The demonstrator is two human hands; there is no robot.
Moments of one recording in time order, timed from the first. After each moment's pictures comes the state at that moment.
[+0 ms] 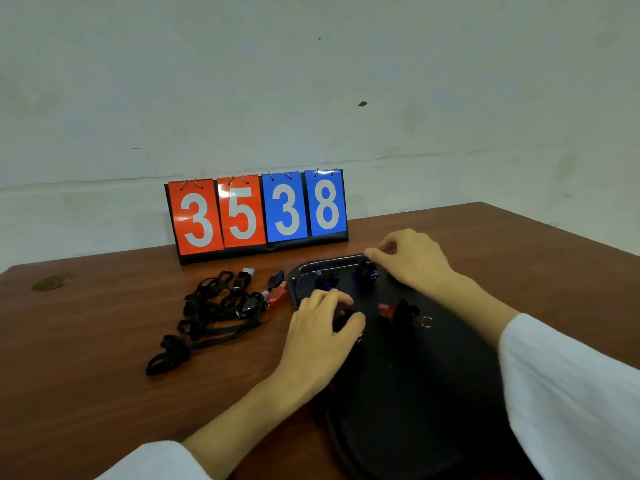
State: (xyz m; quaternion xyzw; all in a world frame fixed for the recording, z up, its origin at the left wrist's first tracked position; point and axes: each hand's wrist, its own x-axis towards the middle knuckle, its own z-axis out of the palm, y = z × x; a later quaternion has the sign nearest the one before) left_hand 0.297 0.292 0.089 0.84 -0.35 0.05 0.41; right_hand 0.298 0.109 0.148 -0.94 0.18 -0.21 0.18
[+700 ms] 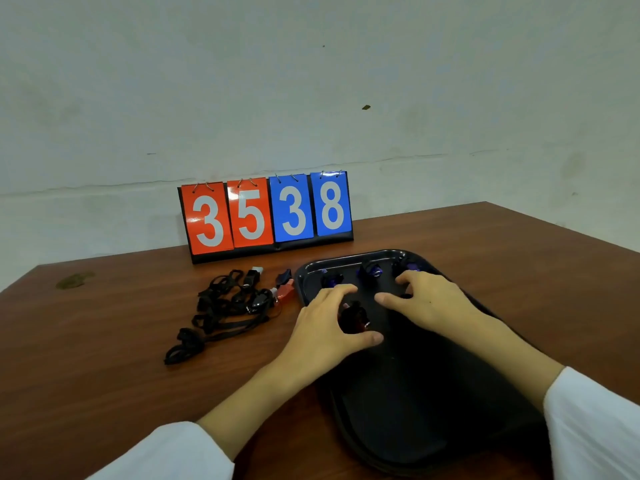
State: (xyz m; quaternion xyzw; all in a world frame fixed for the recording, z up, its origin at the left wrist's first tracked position) left_hand 0.300 0.297 0.095 0.86 -0.37 -0.01 0.36; right_hand 0.243 0.130 0.132 -0.96 0.21 -0.09 0.17
